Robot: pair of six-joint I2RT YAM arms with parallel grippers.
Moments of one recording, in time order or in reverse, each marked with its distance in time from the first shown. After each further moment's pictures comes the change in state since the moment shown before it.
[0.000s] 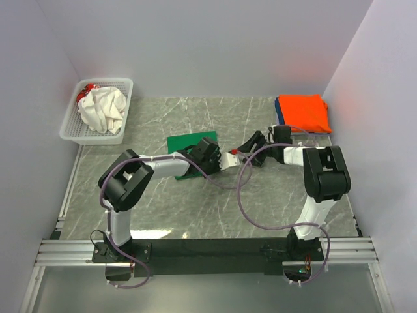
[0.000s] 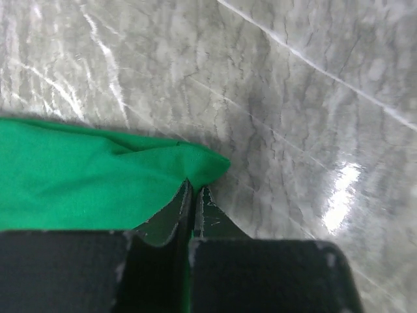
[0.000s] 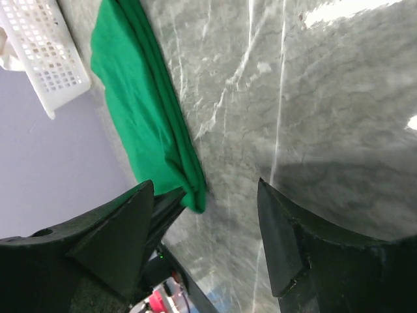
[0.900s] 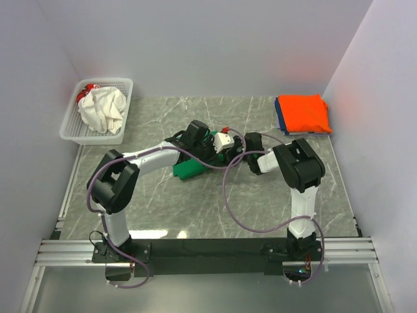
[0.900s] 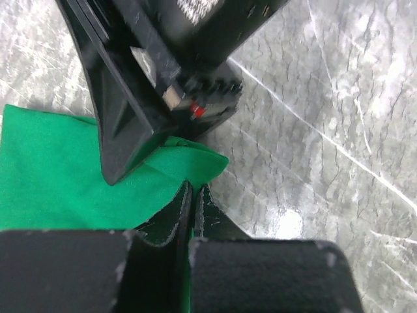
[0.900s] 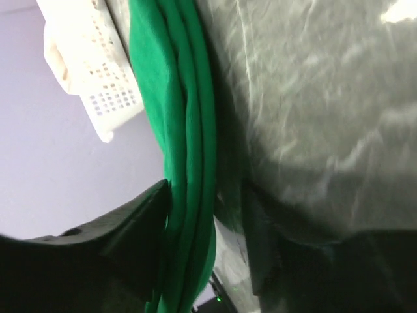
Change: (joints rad) left arm 0.103 -0.085 0.078 -0.068 0.223 -0.178; right arm 0.269 0.209 -0.025 0.522 0.184 0.477
